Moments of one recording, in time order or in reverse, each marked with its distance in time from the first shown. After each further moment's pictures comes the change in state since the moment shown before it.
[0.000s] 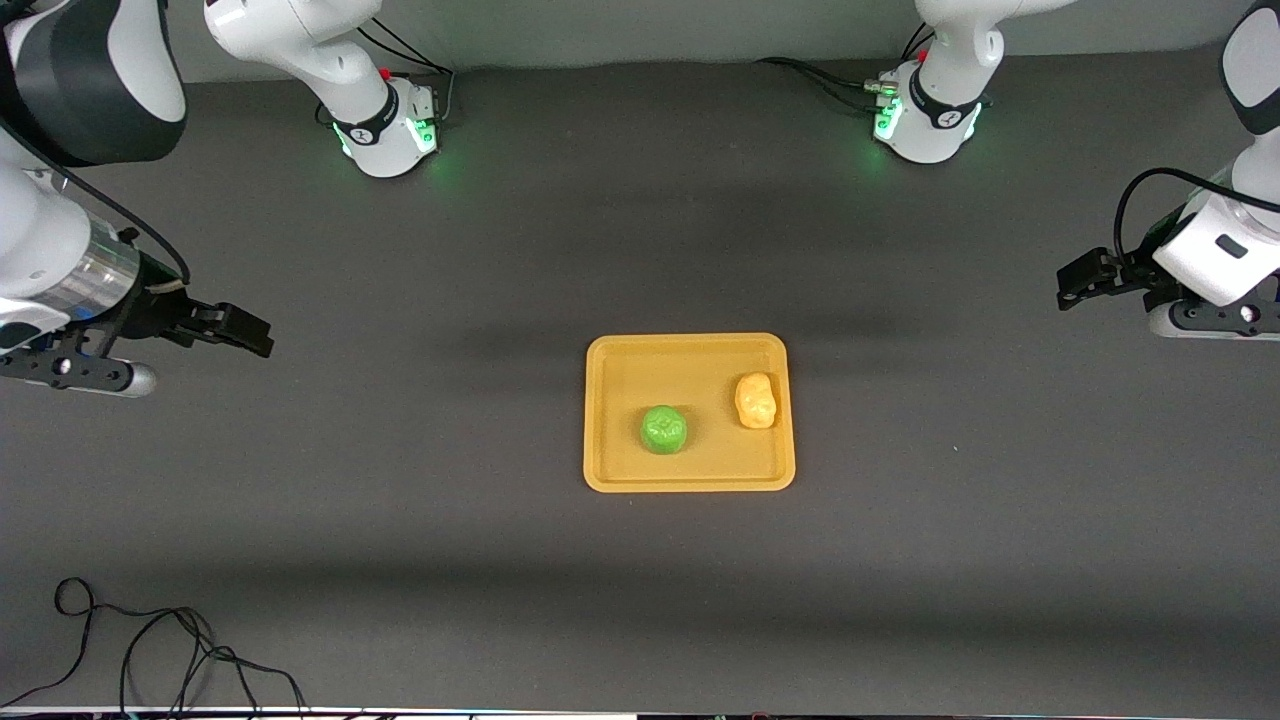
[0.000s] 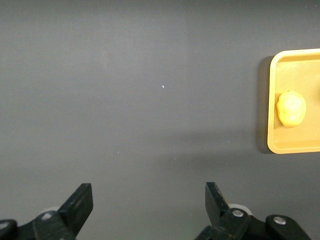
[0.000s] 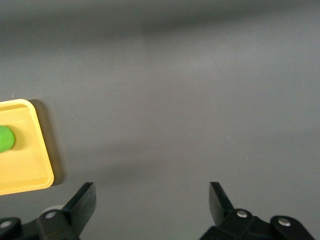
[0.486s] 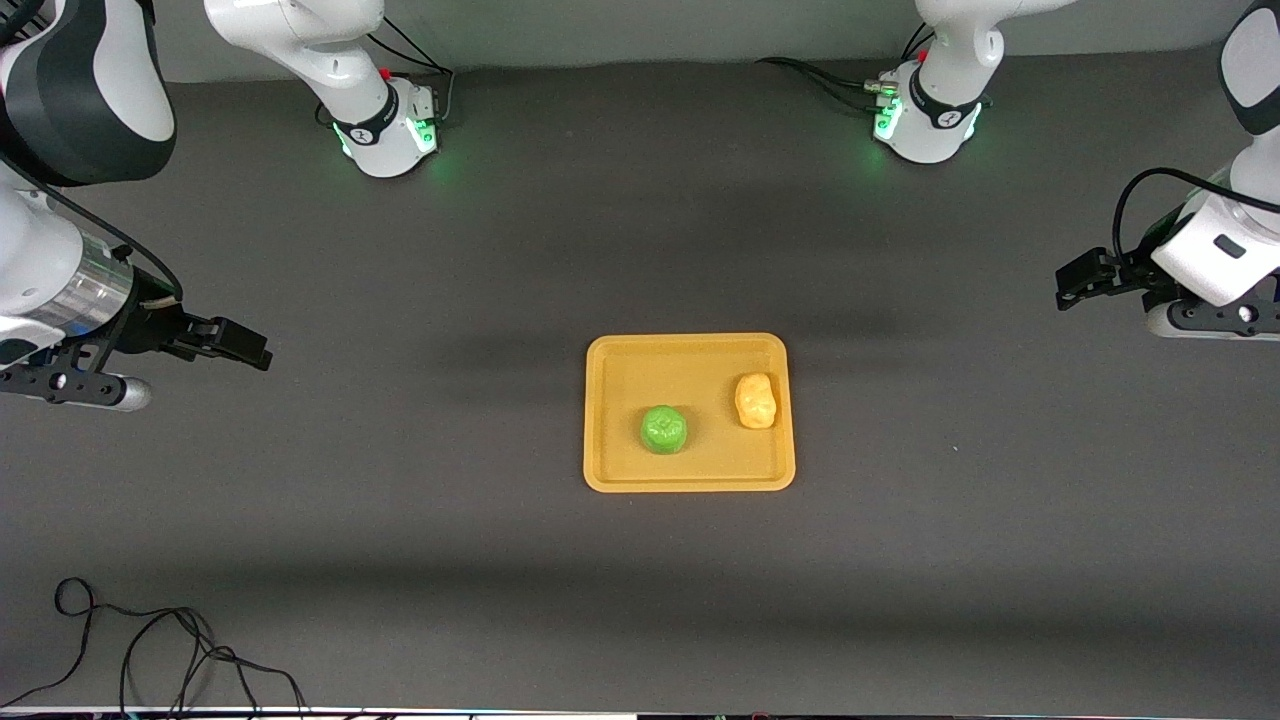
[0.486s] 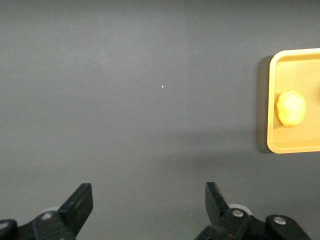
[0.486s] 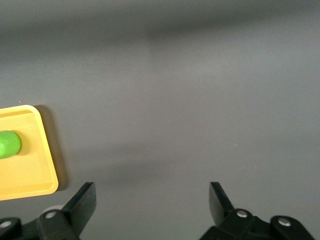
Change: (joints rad) left arm 0.000 0.000 -0.002 0.000 0.000 0.000 0.000; right arm -0.280 0.008 0.288 -0.019 0.000 0.063 -0.005
